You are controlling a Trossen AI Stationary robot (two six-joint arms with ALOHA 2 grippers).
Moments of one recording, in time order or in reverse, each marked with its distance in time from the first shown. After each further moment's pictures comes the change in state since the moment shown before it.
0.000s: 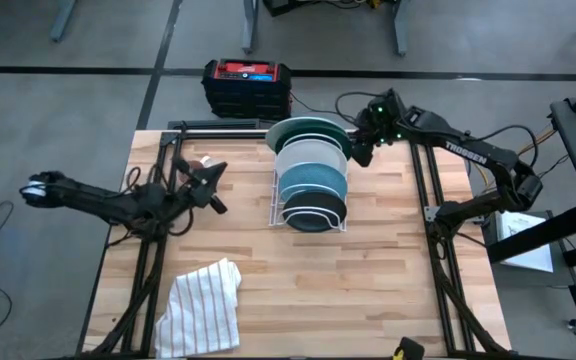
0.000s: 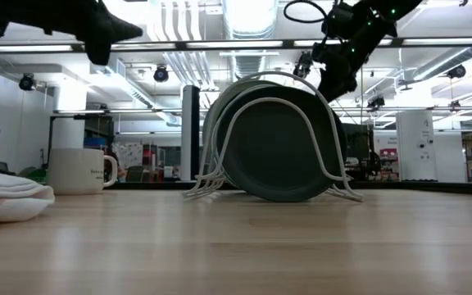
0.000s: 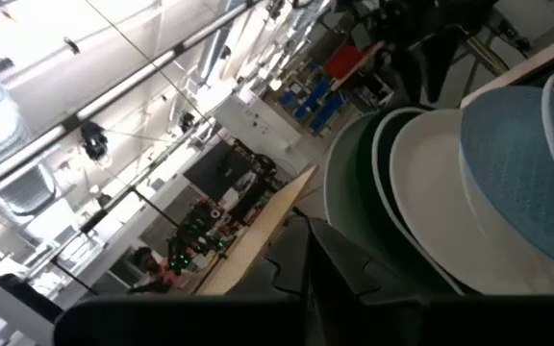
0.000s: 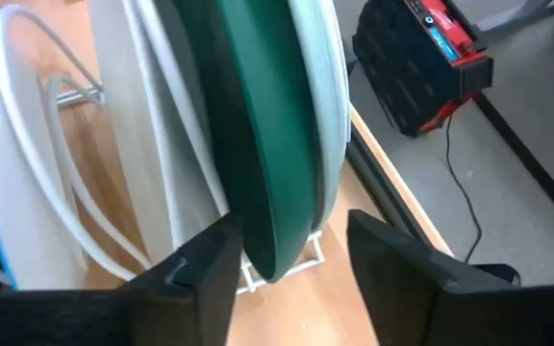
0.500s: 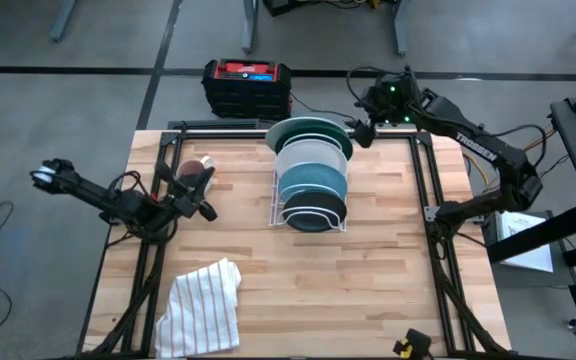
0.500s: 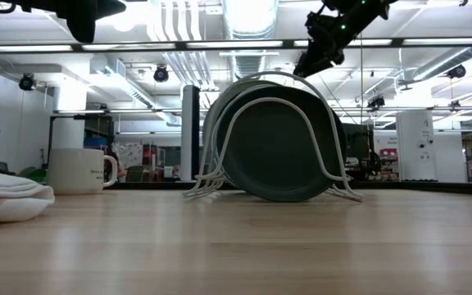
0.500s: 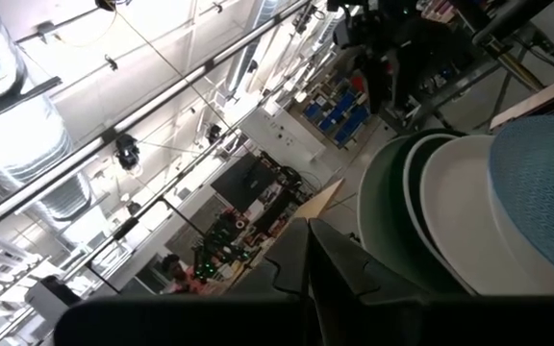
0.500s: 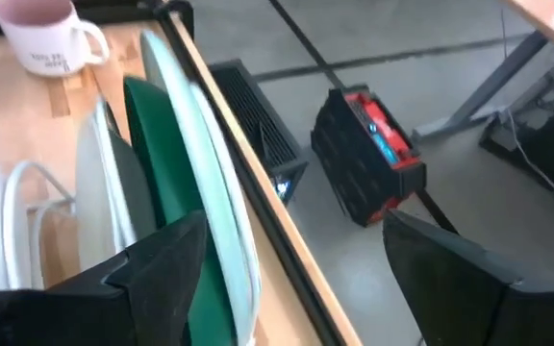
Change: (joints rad) left arm -0.200 -0.019 0.000 0.235 -0.194 0.256; right arm -0.024 0.025 0.203 0.067 -0.001 -0.082
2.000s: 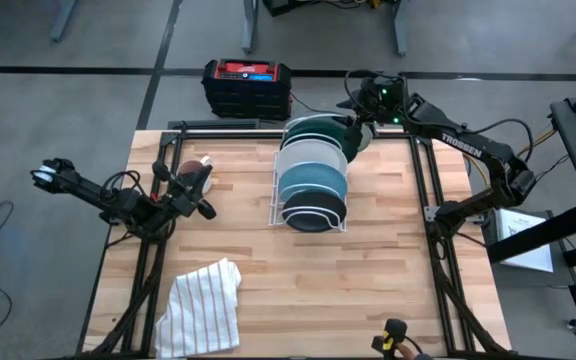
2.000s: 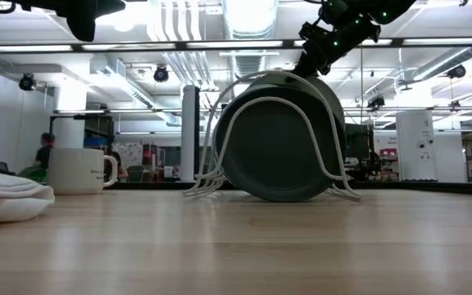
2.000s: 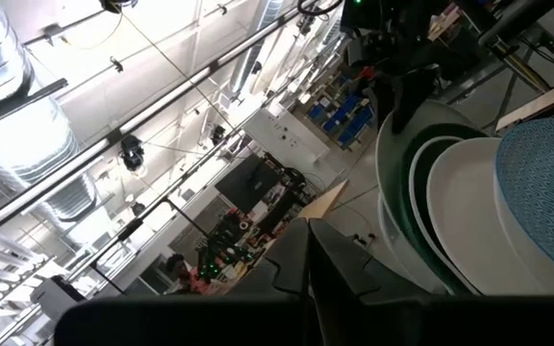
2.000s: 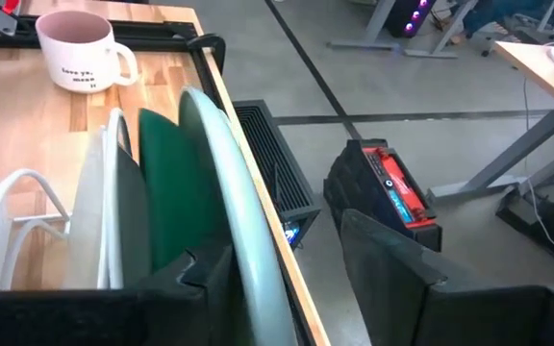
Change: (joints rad) left arm -0.002 0.000 0.000 0.025 -0.001 0.025; right arm -0.021 0.041 -0.127 0.270 -0.130 -0.101
